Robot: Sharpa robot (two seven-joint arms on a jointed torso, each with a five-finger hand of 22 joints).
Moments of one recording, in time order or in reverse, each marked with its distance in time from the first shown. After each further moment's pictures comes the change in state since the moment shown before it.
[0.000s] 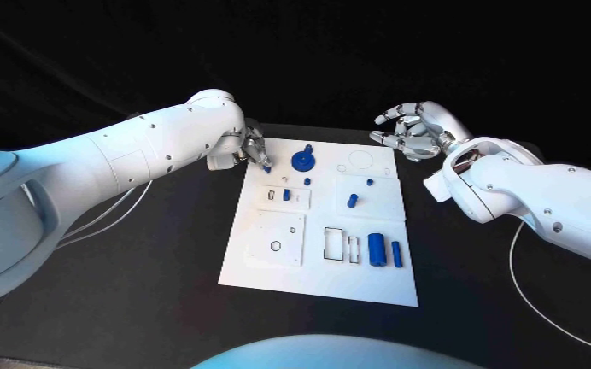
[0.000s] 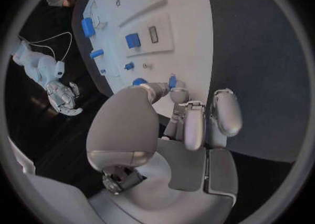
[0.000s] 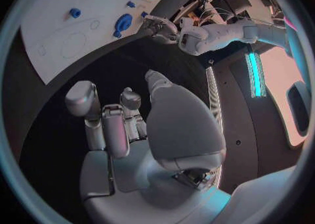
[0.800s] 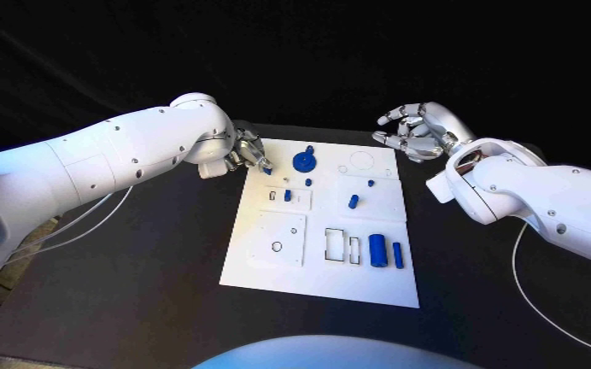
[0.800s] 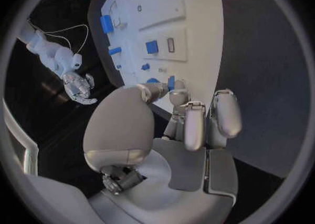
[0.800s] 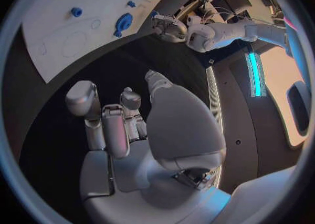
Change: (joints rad) left arm 0.000 -0.155 -0.001 0.215 0.139 -0.088 0.021; left_hand -0.076 -0.047 0.117 -0.032 0.013 0.003 -0.002 0.070 0.002 0.033 -0.010 0.023 0.026 0.000 0.000 0.000 0.000 0.000 0.009 -0.005 0.015 0.024; right arm 0.000 -0.009 0.000 0.002 0.000 0.000 -0.001; right_hand 0.000 0.000 0.000 0.000 0.000 0.000 0.000 0.004 -0.001 0.000 0.000 0.000 0.000 0.000 0.000 0.000 -0.002 0.000 -0.004 -0.004 -0.004 -0.001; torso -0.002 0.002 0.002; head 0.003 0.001
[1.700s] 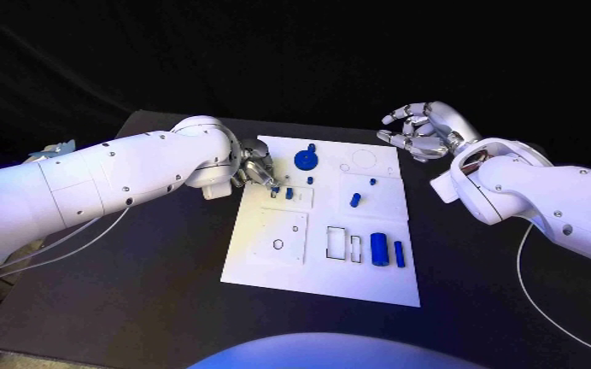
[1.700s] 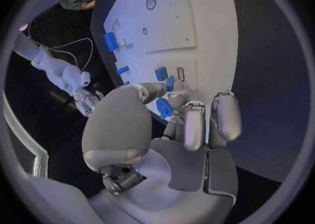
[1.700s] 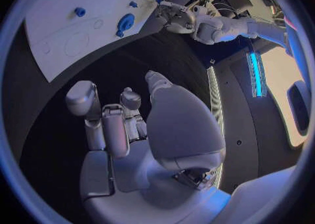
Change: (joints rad) left arm -0.061 -0.069 -0.008 0.169 -0.082 -0.062 0.016; left_hand -0.026 -0.018 0.016 0.008 0.017 0.009 -0.008 0.028 0.000 0.016 -0.009 0.011 0.011 0.000 -0.007 0.008 0.000 0.000 0.018 -0.007 0.016 0.027; right arm 0.000 -0.003 -0.001 -0.001 0.002 0.000 -0.002; right_hand -0.004 0.004 0.000 0.000 0.006 0.000 0.000 0.000 -0.001 0.000 0.000 0.000 0.000 0.000 0.000 -0.005 -0.001 0.000 0.000 0.000 0.000 -0.001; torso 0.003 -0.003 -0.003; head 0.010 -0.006
